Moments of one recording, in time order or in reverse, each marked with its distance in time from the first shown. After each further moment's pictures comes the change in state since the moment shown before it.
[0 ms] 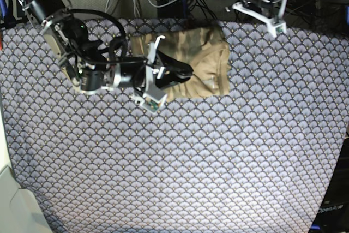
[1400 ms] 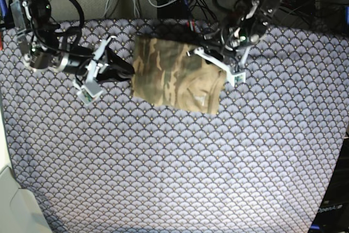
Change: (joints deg) left arm -25.6 6.8 12.2 -15.8 -1.2 -0.8 0.5; right arm -17.1 6.2 24.1 4.3 0.0 0.0 0.0
